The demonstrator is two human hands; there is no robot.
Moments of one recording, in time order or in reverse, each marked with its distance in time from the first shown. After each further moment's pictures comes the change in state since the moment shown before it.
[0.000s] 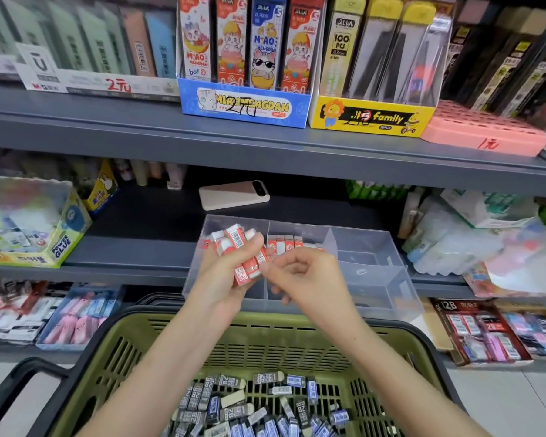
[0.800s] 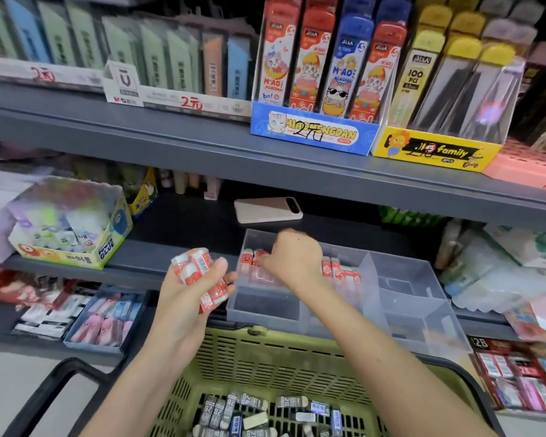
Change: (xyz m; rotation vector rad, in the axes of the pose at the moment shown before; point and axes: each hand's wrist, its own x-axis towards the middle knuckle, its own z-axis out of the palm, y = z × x) left_hand -0.017 0.033 -0.085 -0.021 0.213 0.189; right_hand 0.107 -0.007 0.077 -0.981 0.112 -0.113
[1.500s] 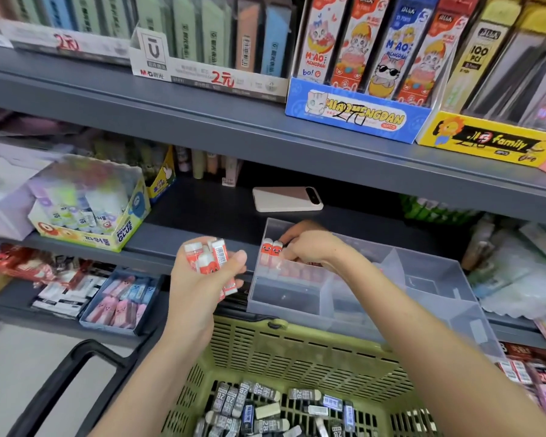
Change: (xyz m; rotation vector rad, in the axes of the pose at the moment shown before) left_hand 0.006 -0.005 -0.014 0.204 0.079 0.111; right_hand 0.028 0.009 0.002 0.326 -0.532 0.007
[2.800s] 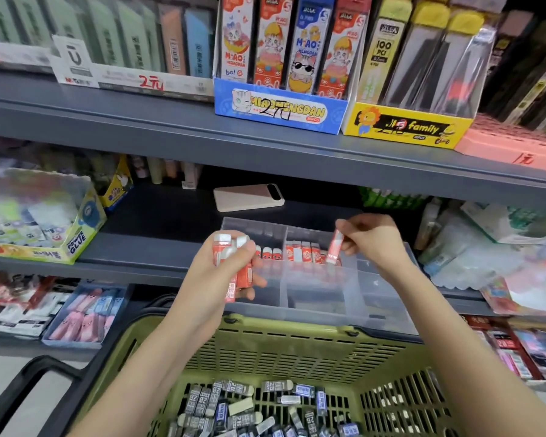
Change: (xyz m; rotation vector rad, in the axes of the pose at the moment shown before) left_hand -0.026 0.017 0.065 0.081 -0.368 -0.138; right_hand -0.065 0.123 -0.061 0.522 0.604 0.044
